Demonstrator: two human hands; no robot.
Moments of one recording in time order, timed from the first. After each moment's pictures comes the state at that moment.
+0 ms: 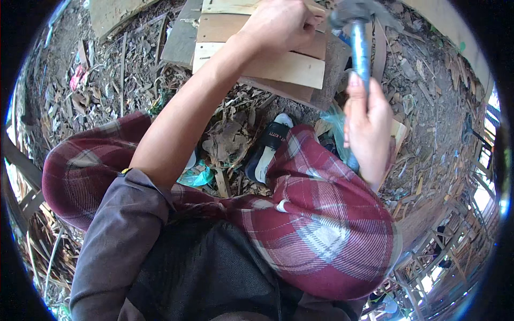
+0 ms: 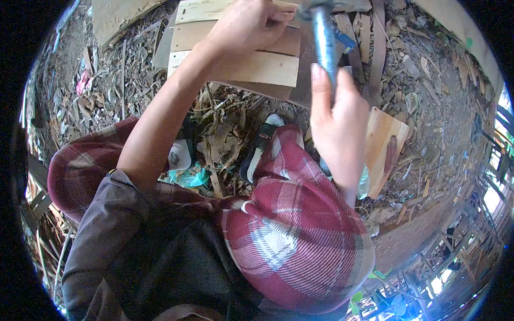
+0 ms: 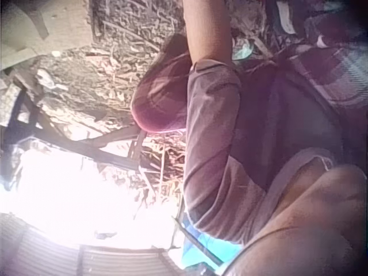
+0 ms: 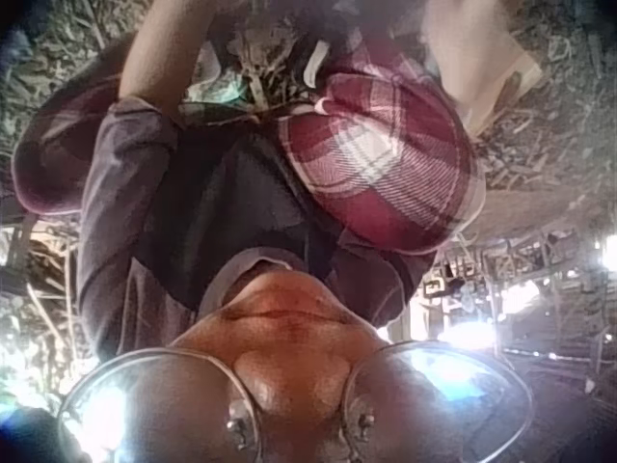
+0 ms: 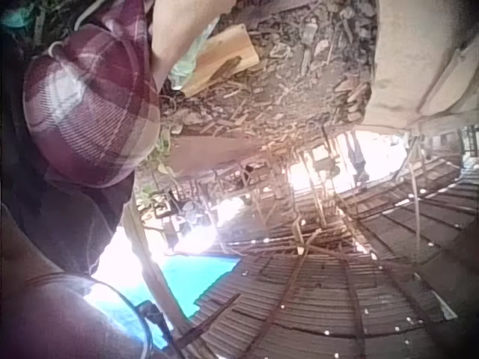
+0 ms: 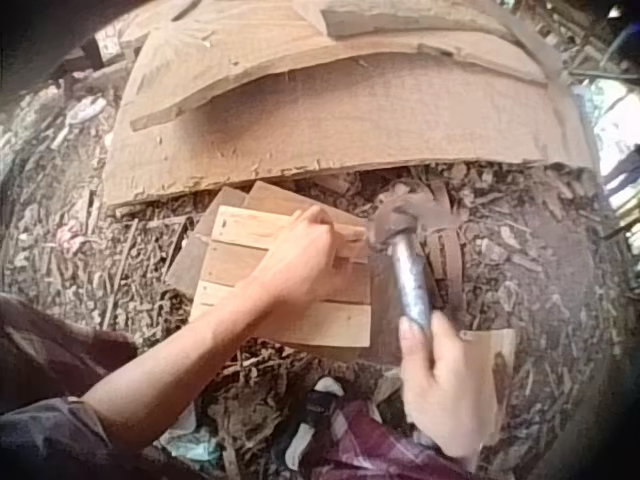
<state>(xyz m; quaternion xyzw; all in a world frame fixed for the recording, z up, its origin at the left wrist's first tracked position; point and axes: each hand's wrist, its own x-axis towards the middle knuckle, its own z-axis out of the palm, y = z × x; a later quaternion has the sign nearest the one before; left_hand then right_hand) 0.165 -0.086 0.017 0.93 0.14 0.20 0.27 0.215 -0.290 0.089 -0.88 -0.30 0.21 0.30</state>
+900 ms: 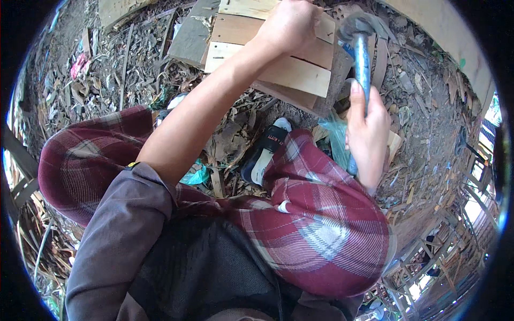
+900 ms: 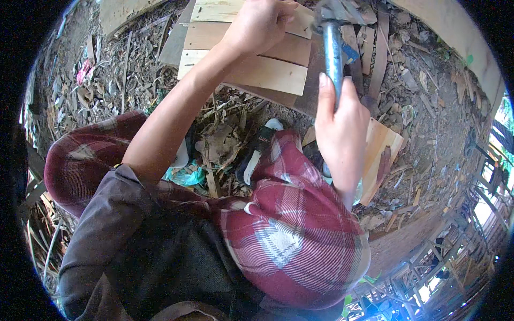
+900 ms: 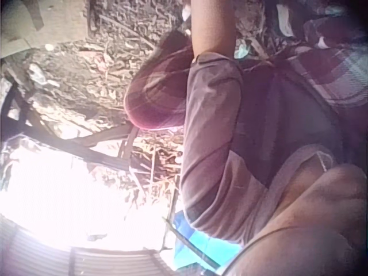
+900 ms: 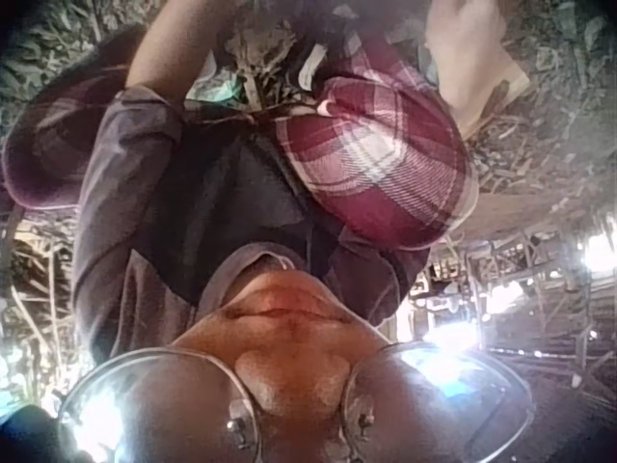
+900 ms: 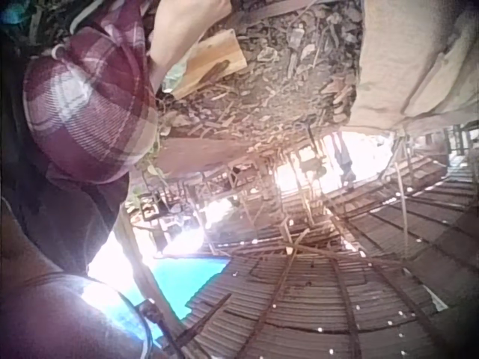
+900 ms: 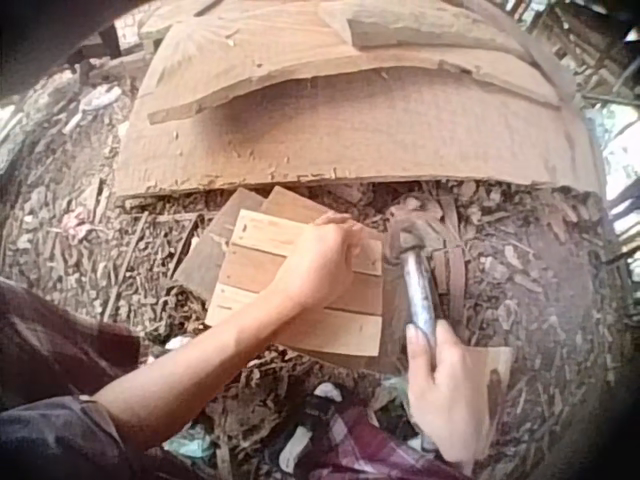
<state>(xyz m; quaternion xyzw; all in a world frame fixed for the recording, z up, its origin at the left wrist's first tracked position) 0.171 -0.081 -0.005 0.87 0.16 0.34 0.32 0.216 -0.281 0.091 -0.90 -0.33 0.20 0.21</state>
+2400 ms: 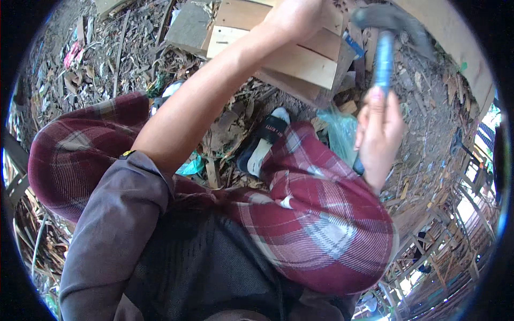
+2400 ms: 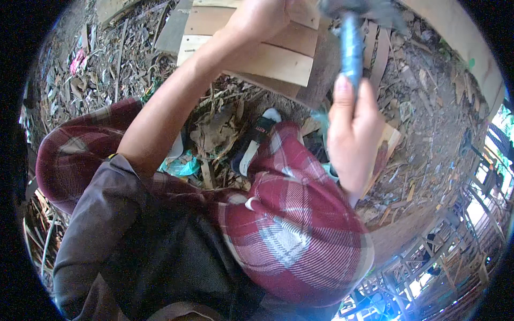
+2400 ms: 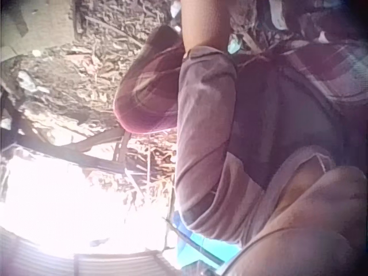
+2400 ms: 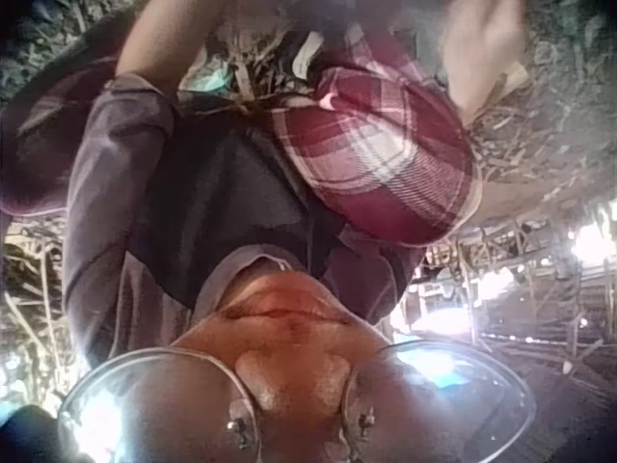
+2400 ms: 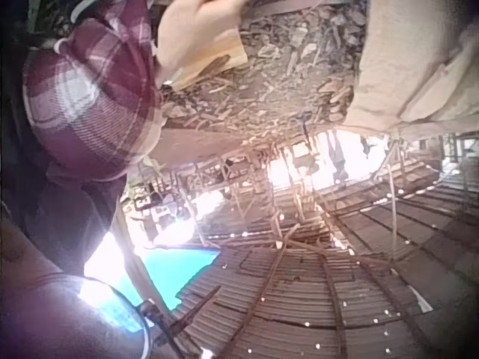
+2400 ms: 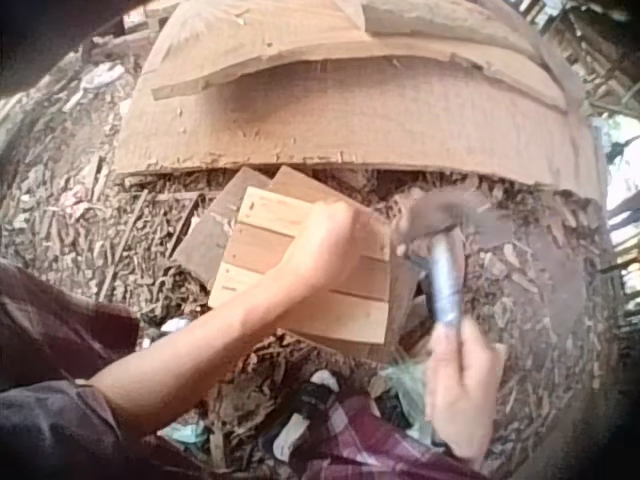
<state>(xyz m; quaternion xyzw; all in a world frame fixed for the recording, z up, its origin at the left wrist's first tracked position) 0.166 -0.084 0.014 0.87 0.22 0.22 0.39 0.211 -0.291 0.100 -0.86 -0.27 0.23 0.37</state>
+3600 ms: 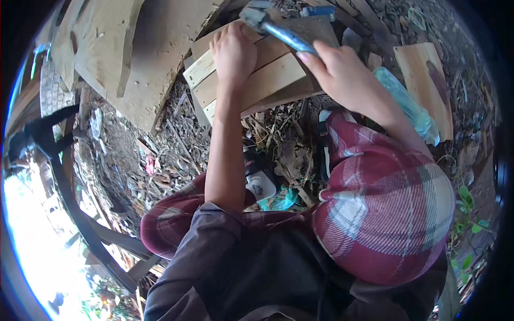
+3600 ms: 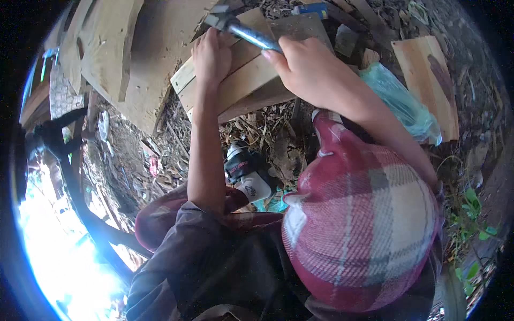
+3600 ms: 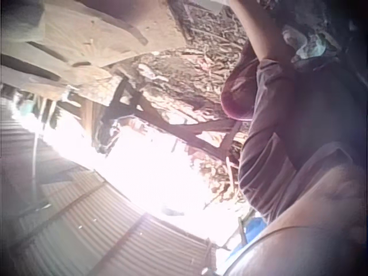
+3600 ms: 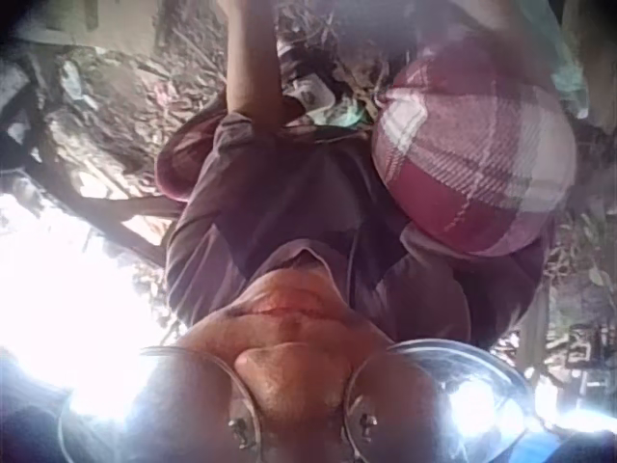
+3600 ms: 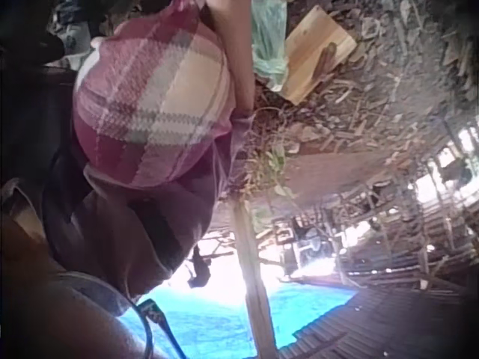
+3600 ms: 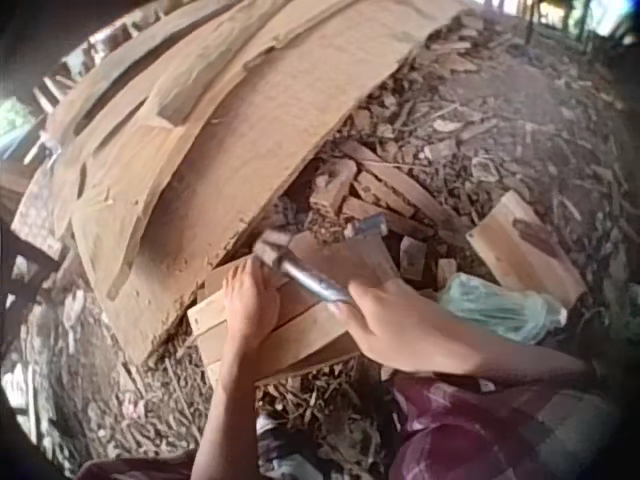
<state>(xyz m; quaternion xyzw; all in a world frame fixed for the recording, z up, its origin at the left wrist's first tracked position) 0.180 -0.088 -0.011 0.95 0.18 0.22 0.12 0.233 -0.303 0.066 -0.82 -0.39 0.17 0.38</state>
